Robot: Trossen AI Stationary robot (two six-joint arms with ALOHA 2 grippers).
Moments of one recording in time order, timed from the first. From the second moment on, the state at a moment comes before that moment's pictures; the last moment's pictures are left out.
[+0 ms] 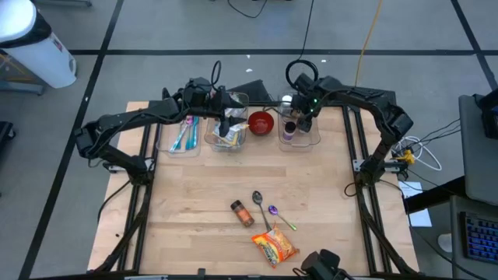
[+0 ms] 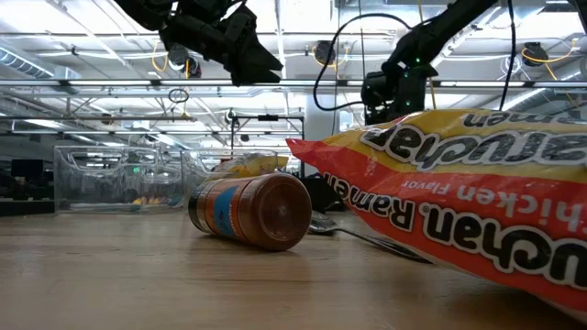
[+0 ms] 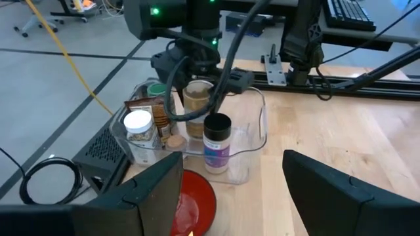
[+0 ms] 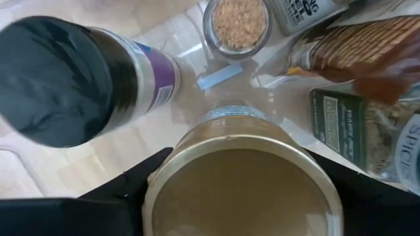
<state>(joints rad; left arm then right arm) 0.53 1.42 1.09 -0.03 0.40 0.17 -0.80 1.72 1.32 -0.99 -0.10 -0.34</state>
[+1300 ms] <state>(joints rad) 0.53 1.42 1.09 -0.08 0.40 0.17 -0.80 1.72 1.28 -0.89 -0.08 -0.33</state>
